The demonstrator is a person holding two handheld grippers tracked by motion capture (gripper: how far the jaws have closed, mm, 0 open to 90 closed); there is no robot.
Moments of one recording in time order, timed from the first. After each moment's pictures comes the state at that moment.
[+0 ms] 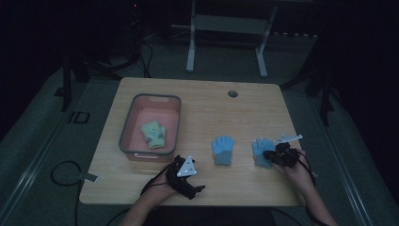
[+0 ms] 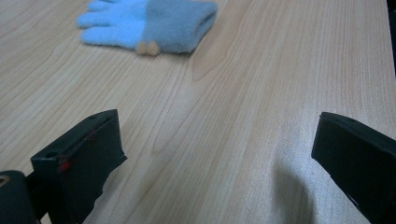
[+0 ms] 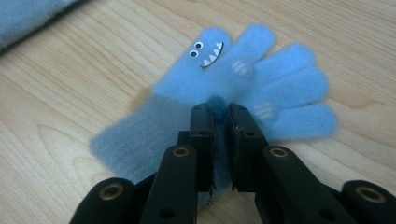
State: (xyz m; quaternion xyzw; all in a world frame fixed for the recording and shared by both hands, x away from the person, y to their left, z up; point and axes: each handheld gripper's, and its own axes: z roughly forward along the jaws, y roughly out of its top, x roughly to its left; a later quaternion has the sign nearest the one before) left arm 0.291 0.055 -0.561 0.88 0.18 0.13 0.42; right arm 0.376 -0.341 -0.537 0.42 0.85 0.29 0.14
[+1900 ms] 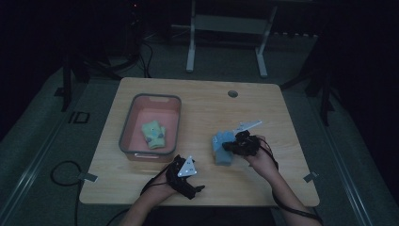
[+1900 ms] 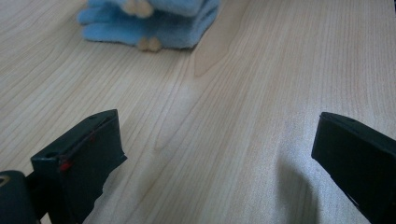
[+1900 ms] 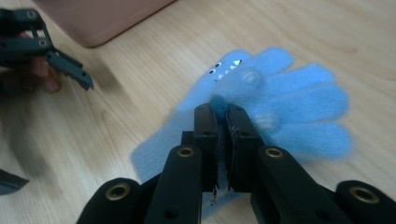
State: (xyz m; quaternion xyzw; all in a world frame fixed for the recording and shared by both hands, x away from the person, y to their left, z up) left arm 0.292 0.055 -0.561 0.88 0.17 0.13 0.41; right arm 0.386 -0.202 -0.495 0.32 0.88 0.35 0.07
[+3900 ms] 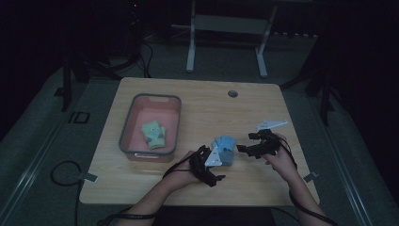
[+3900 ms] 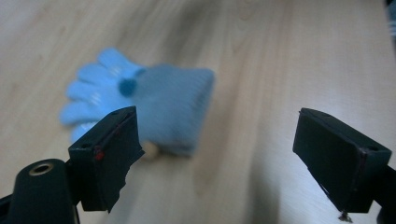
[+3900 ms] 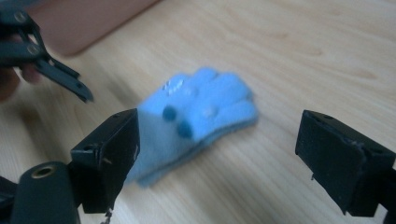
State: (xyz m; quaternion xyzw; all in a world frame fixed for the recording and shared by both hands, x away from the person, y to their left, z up) left arm 0.327 -0.016 -0.525 0.90 0.09 0.15 0.39; right arm 0.394 -0.269 -0.491 0.35 0.84 0.41 0.07
